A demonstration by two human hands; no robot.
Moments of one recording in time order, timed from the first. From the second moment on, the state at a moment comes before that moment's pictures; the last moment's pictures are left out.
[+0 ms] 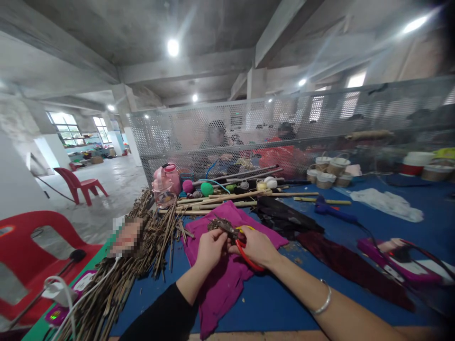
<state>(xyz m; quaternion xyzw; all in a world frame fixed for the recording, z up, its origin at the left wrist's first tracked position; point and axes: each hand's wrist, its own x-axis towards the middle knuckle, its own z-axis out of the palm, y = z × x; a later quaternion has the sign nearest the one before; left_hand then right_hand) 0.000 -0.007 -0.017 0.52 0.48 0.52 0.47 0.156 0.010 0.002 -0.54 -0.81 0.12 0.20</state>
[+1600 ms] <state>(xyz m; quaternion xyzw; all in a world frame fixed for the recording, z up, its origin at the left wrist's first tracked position) 0.006 -0.005 -0.023 0.50 0.47 0.53 0.51 0.154 0.010 -0.004 -0.52 -0.81 0.15 0.22</state>
